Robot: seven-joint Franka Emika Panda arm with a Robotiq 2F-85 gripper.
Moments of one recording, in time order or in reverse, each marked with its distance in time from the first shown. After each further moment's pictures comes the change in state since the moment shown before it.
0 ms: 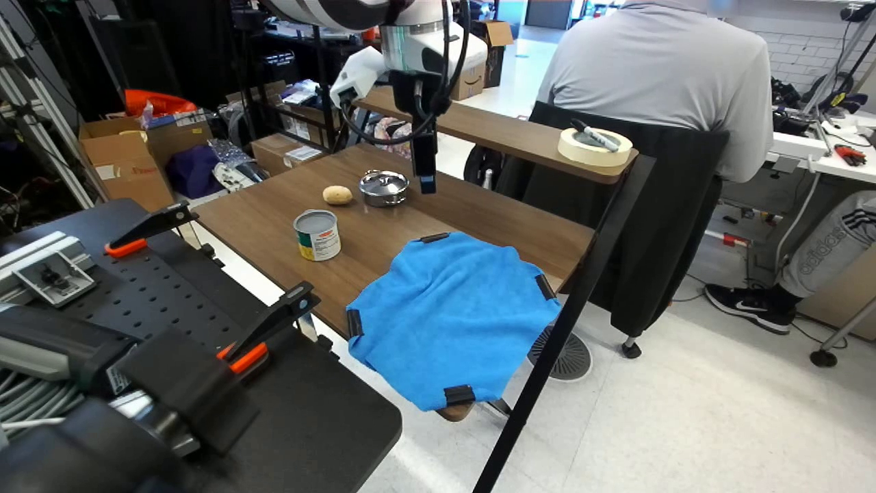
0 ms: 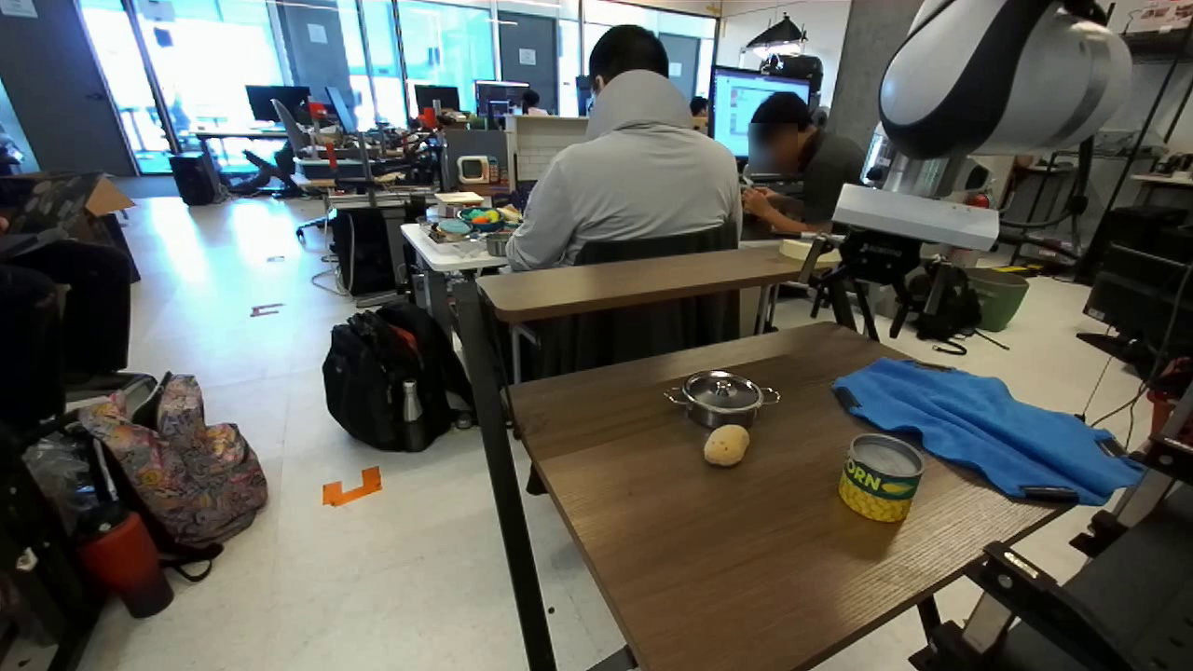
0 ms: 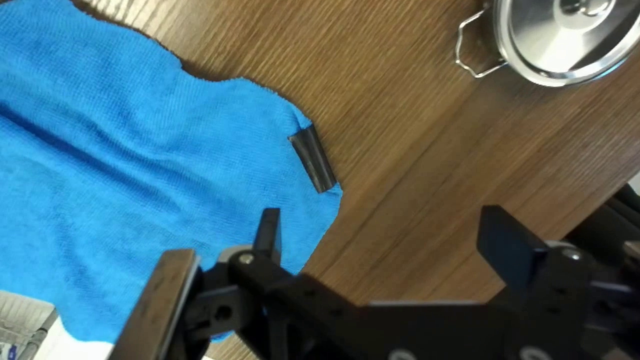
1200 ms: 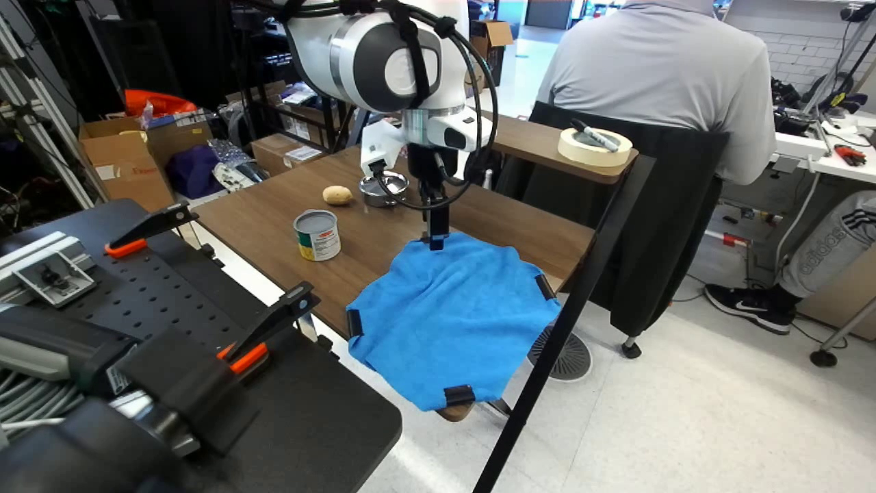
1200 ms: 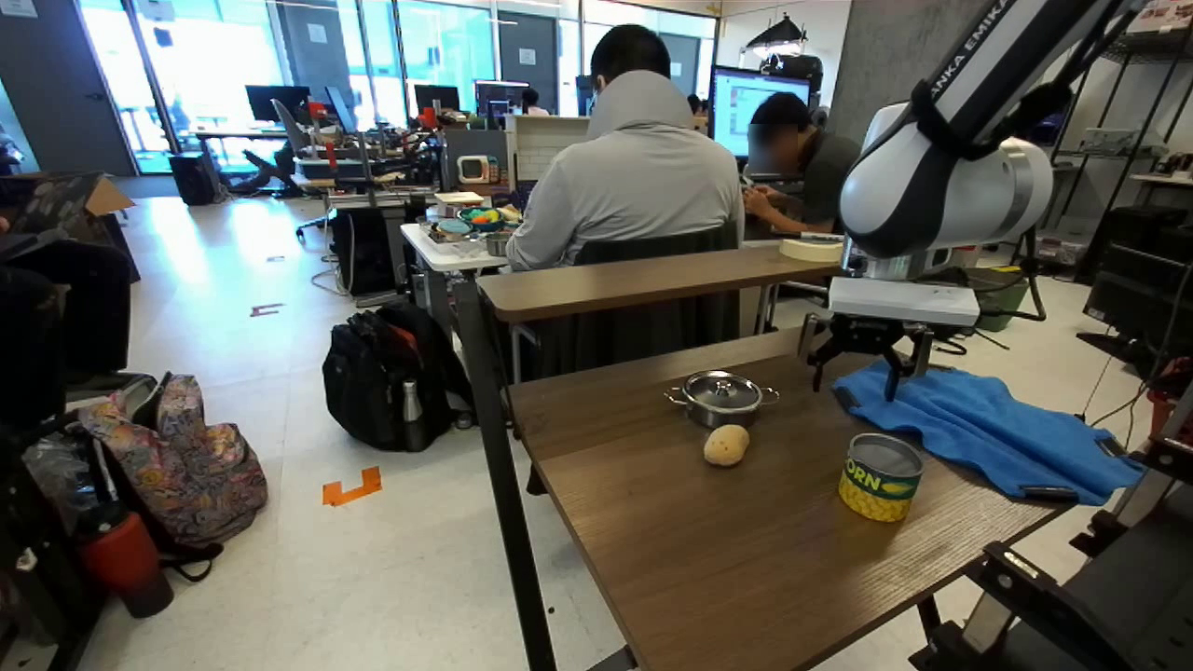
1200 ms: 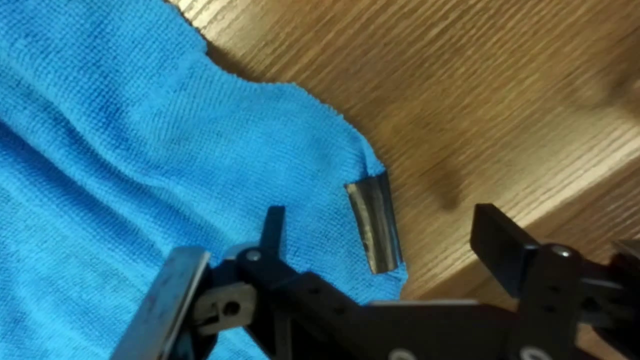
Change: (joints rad) arm -0.001 0.247 -0.024 0.189 0.009 -0.076 -0.148
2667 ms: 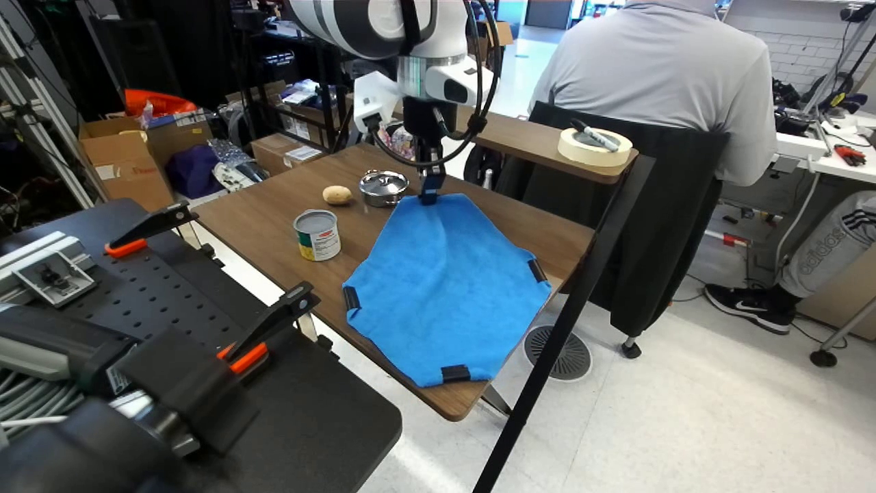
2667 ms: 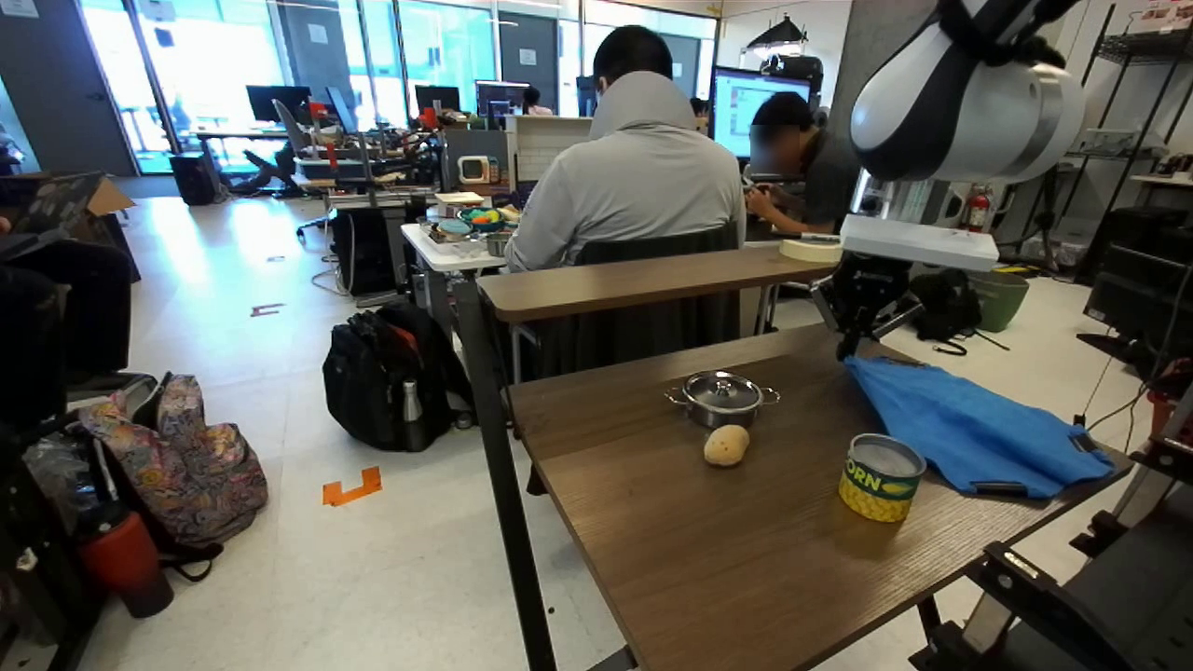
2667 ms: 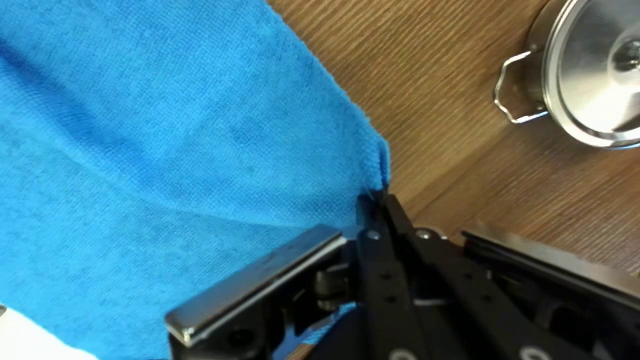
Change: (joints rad) arm -0.009 -0.158 0.022 -0.093 0.105 -0.015 -0.119
